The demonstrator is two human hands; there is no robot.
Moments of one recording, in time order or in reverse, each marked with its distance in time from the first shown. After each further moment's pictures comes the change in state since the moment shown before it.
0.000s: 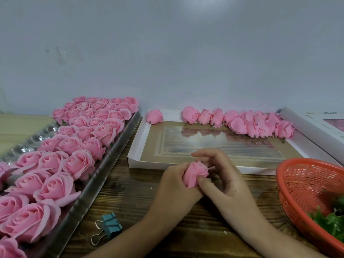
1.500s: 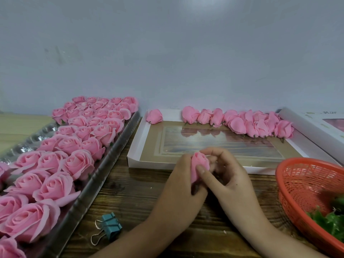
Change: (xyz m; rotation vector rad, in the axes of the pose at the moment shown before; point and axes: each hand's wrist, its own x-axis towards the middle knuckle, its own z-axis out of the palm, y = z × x) left_hand -0.007 -0.003 0.009 0.224 0.054 0.072; right_hand 0.003 0.010 -0.002 0.076 0.138 0.076
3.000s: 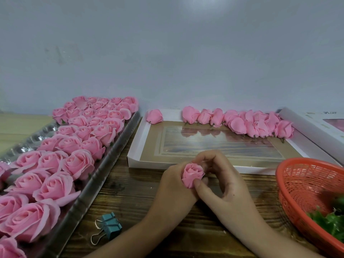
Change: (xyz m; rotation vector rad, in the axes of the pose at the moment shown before) left_hand 0.009 -0.005 -0.007 -0.189 -0.051 -0.062; right_hand -0.007 -0.014 0.004 -0.108 -0.135 -0.144
